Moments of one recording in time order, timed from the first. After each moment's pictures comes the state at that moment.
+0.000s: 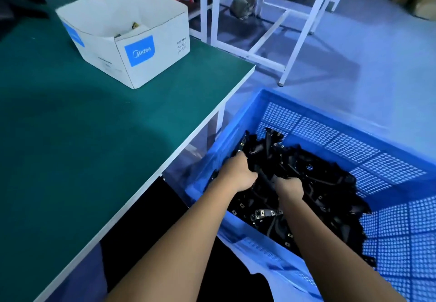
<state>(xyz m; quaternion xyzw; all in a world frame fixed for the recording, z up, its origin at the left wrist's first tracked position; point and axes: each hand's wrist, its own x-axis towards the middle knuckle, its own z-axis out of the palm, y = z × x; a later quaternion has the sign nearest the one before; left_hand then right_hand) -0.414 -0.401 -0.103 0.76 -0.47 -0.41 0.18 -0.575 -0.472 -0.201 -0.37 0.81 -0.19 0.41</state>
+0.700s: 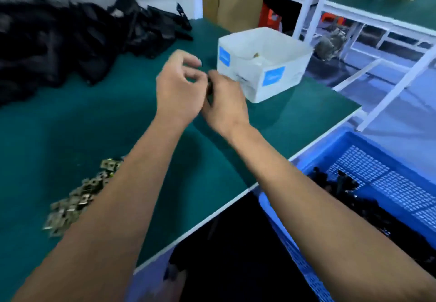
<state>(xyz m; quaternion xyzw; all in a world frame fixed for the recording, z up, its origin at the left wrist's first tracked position) -0.172 -0.233 0.069 0.74 -0.28 0.00 0.61 -0.235 -0.320 0.047 -0.91 0.19 -0.31 0.20</state>
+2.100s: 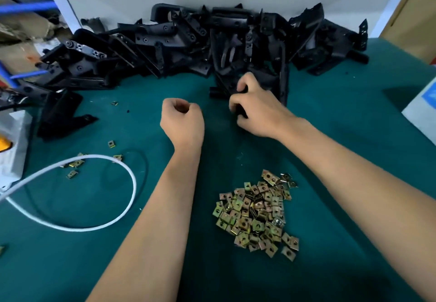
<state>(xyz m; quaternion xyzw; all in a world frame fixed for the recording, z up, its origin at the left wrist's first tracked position) -0.040 0.020 0.007 0.70 0.18 0.23 0.65 -0.046 -0.153 0.044 -0.98 -0.16 -0.08 0.10</state>
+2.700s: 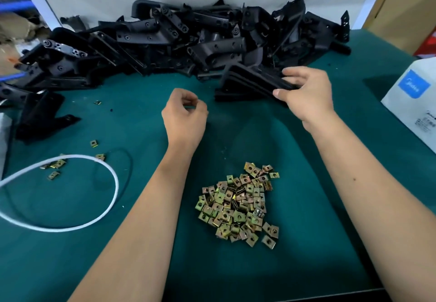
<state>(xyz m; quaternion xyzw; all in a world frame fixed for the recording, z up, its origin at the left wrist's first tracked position) -0.056 -0.001 0.011 0.77 0.02 0.16 0.62 -0.072 -0.240 0.043 -0.83 0.16 -0.23 0.49</state>
